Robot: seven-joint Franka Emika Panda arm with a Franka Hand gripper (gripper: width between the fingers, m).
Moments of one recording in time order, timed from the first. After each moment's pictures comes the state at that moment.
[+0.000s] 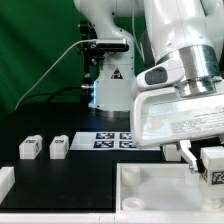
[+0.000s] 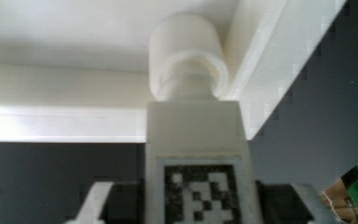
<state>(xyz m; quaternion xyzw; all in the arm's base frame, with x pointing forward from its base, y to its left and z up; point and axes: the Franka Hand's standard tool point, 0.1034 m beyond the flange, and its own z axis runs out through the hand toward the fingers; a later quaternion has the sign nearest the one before) 0.622 0.116 0.079 -0.96 -0.07 -0.27 0.07</state>
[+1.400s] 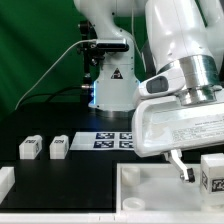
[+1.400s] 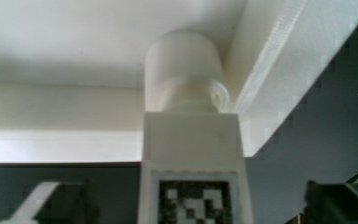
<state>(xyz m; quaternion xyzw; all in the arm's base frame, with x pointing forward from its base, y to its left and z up) 0.621 0.116 0.067 -0.95 -0.07 -0.29 0.06</state>
